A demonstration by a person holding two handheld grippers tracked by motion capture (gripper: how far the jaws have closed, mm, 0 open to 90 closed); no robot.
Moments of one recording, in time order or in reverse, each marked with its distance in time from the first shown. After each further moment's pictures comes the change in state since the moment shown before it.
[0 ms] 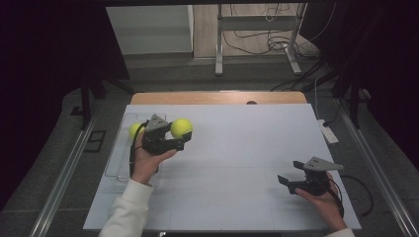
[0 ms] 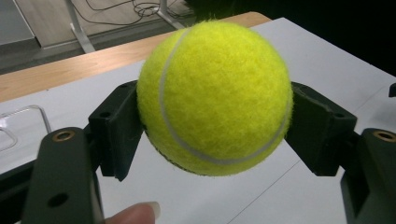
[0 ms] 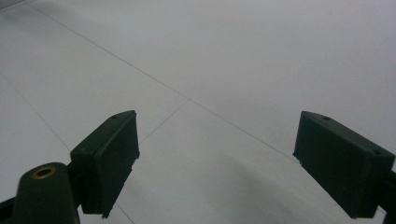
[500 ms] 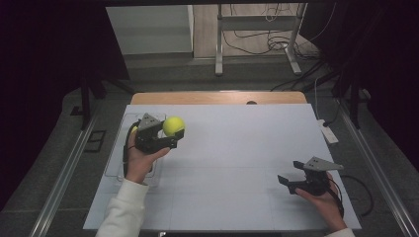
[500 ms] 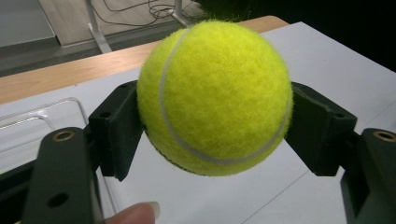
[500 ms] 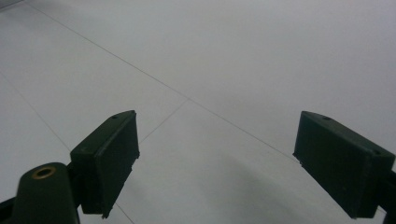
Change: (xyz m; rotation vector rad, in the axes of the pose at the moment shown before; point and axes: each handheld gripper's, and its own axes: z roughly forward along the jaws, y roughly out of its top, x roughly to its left) left arm 0.014 -0.003 -0.011 -0.010 0.055 -0.027; right arm 0.000 0.000 0.000 0.003 -0.001 0.000
